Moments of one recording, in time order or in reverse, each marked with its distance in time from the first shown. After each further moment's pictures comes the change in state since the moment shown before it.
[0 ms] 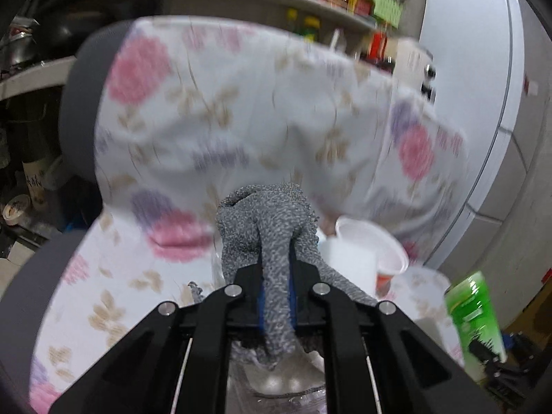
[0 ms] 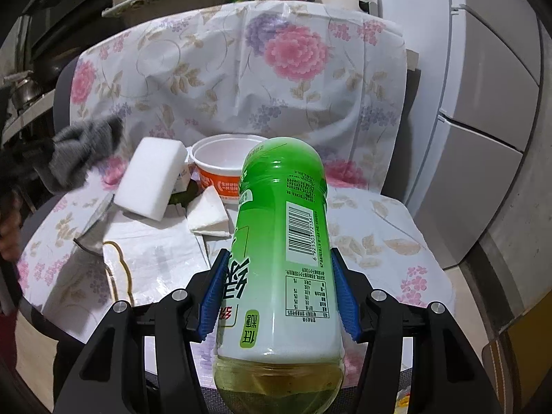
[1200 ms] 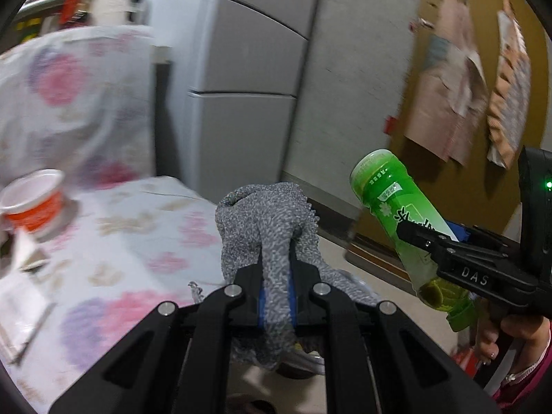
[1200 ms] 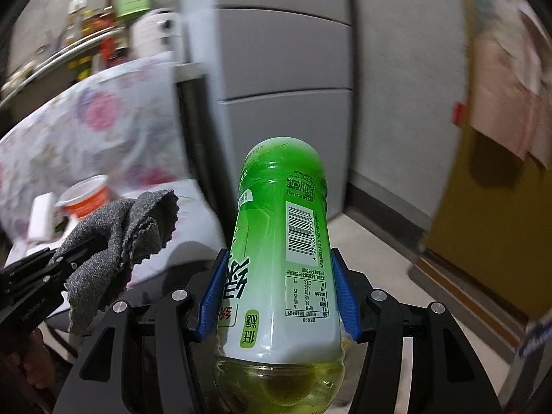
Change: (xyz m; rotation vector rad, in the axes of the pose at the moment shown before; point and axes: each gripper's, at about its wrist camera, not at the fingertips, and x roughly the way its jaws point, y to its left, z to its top) left arm -0.035 -0.334 -0.198 0.503 0.219 -0.702; right arm -0.157 -0.209 -0.144 0.422 -0.073 -0.419
